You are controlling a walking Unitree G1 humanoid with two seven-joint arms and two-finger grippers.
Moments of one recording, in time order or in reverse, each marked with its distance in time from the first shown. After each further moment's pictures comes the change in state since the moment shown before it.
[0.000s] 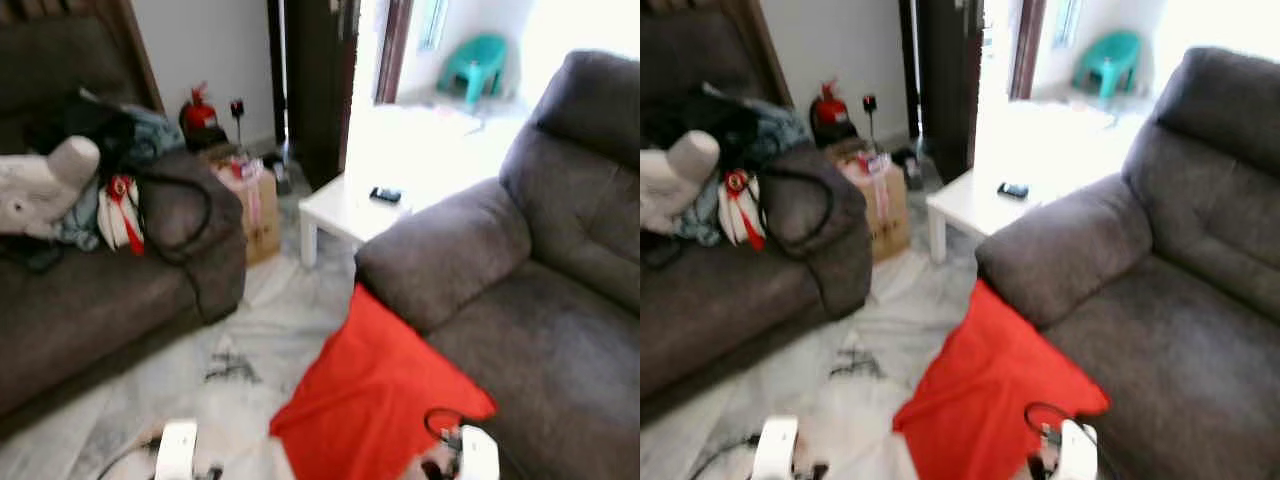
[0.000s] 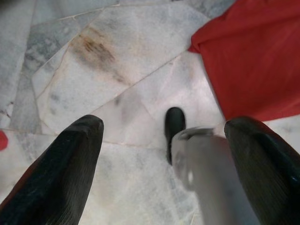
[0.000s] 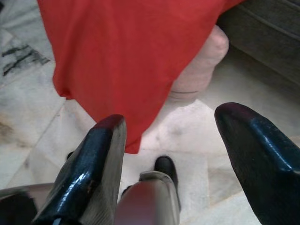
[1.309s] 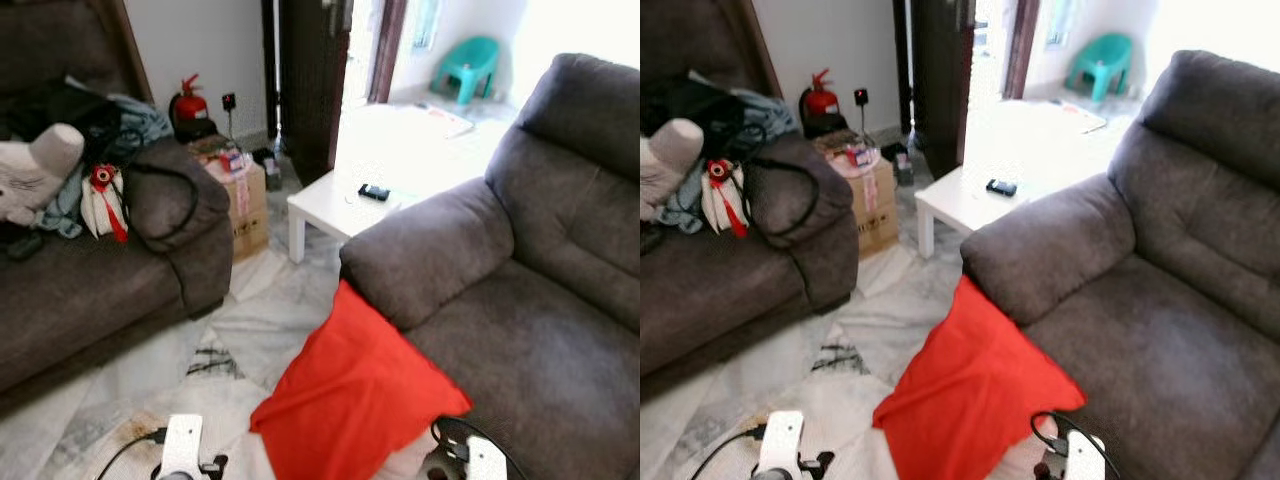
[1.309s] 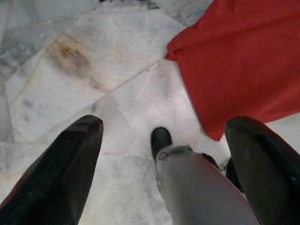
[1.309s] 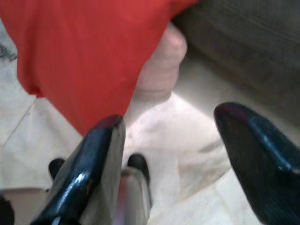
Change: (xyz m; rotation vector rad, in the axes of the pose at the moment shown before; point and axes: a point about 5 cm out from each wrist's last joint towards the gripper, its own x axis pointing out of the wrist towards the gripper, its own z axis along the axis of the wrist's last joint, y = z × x) left arm 0.002 0.000 0.013 0.007 -0.052 0.018; right arm 0.000 0.002 -0.002 0.001 0.005 0.004
